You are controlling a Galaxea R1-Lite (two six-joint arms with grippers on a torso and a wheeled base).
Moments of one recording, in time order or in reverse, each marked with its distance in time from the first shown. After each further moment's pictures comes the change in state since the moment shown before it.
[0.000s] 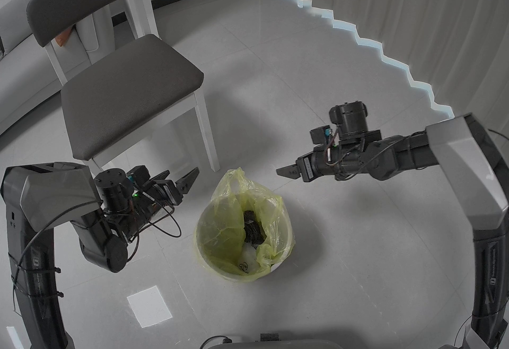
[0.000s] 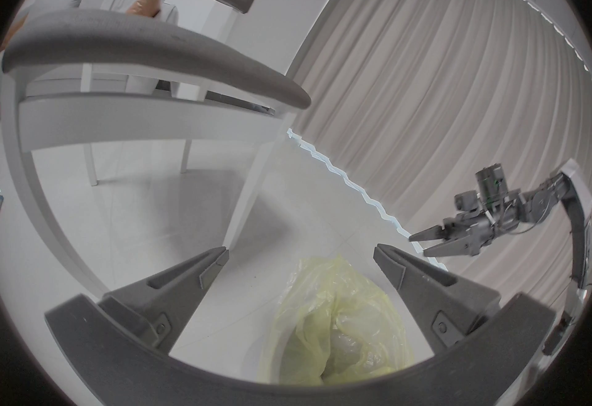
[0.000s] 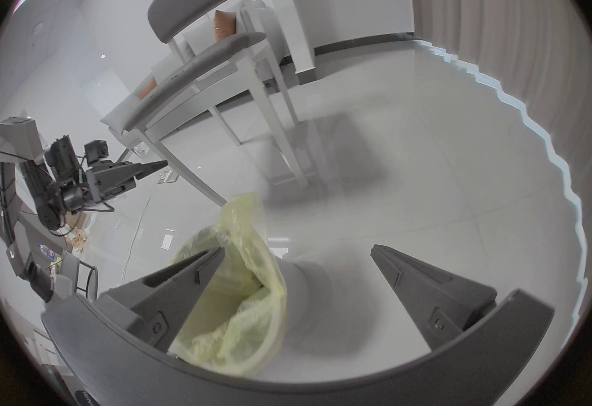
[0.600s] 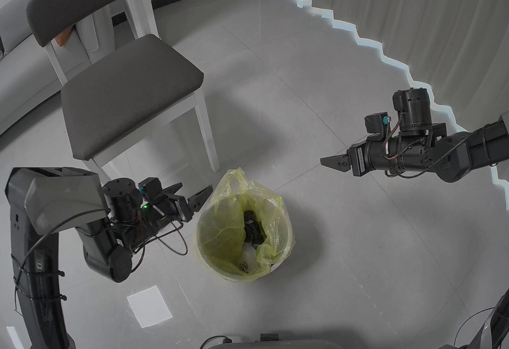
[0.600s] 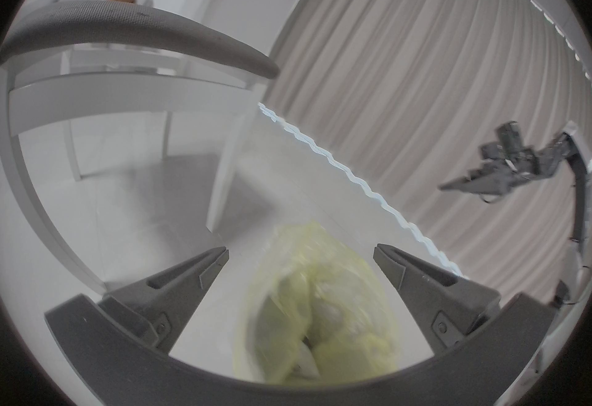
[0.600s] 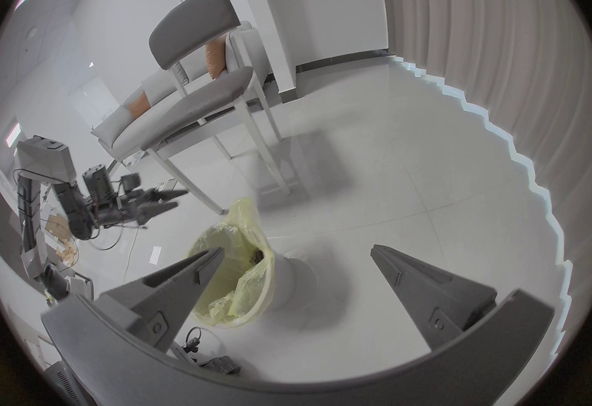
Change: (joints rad) left arm -0.051 0.020 0.044 0.001 -0.043 0.071; right arm -0.084 -0.406 0.480 -0.135 -0.011 0.003
